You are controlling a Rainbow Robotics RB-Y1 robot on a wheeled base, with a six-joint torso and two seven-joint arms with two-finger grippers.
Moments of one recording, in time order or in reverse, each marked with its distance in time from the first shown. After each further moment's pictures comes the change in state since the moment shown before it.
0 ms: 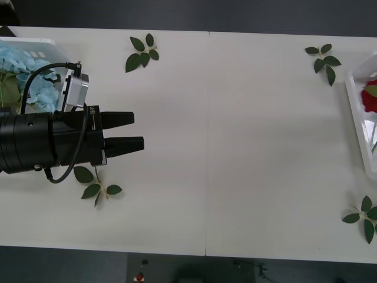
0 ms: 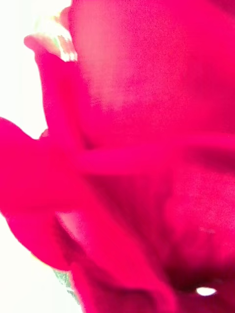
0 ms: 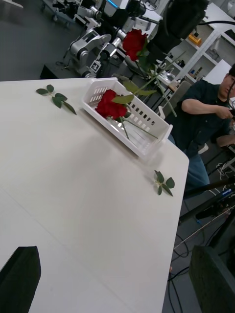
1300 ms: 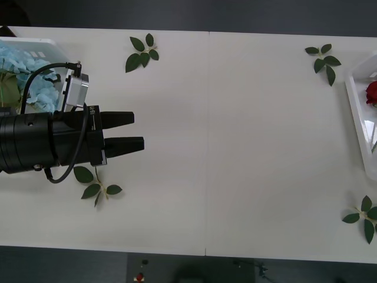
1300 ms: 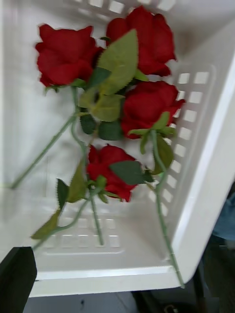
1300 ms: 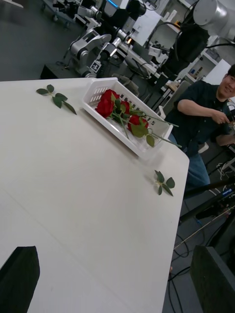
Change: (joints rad) right arm 0.091 0.005 -0.037 0.290 -0.132 -0.085 0.271; left arm 0.000 0.000 0.000 0.000 0.000 0.000 0.000
